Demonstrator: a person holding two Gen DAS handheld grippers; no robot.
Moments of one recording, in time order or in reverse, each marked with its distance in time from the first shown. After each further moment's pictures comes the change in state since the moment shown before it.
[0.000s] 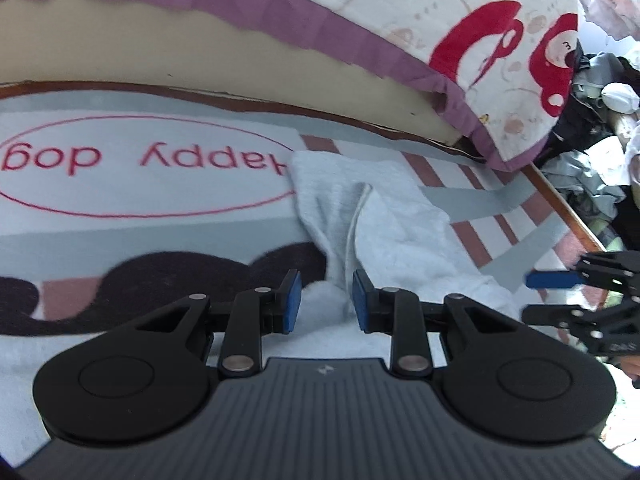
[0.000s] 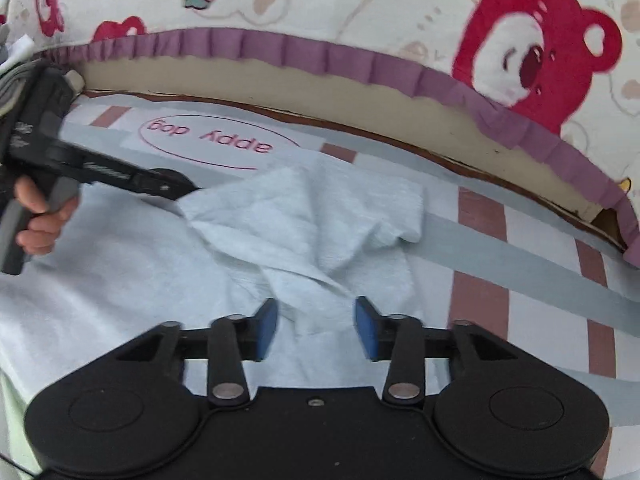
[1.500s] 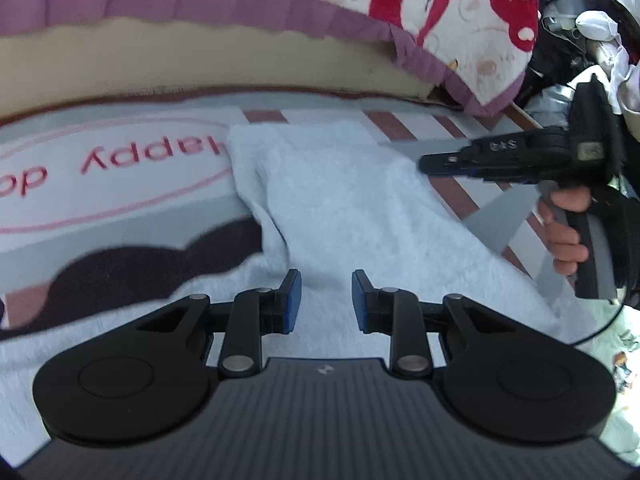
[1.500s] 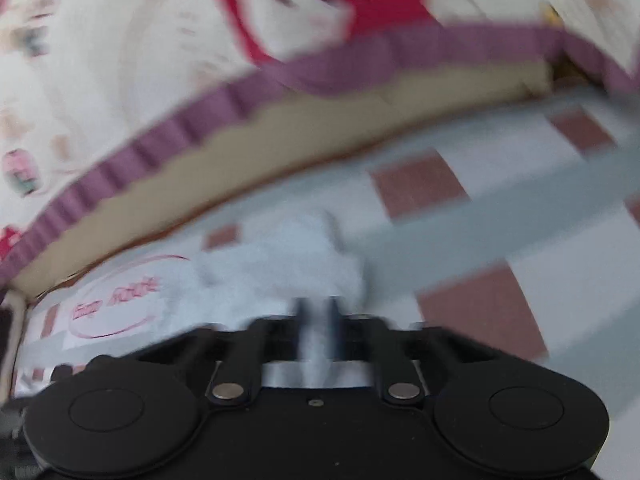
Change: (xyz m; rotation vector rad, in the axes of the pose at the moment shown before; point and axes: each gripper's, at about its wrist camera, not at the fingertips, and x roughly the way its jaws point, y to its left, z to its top) left arm 0.018 -0.047 -0.015 0.193 0.058 0.049; right arm 0.070 -0.090 0.012 0.576 -0.156 0.063
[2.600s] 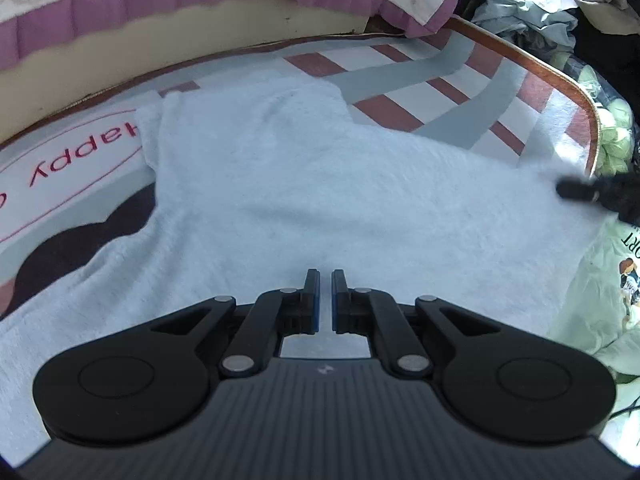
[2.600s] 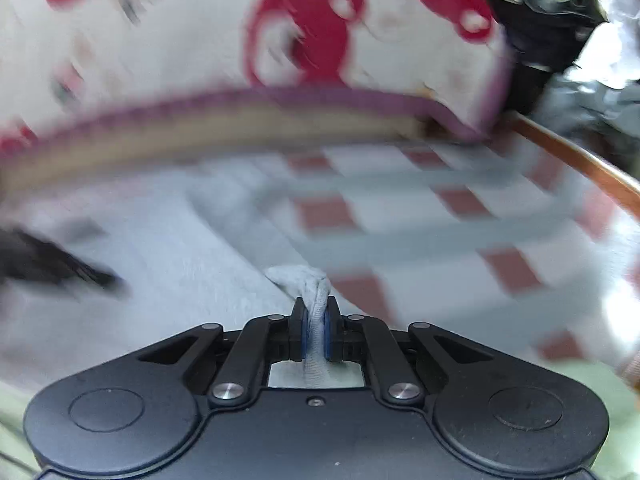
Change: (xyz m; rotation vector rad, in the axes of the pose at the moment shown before) left arm -0.008 -0.075 -0.030 0.214 0.148 -0.017; right arm -0.164 0.000 -0.152 -0.191 -0.047 -0.411
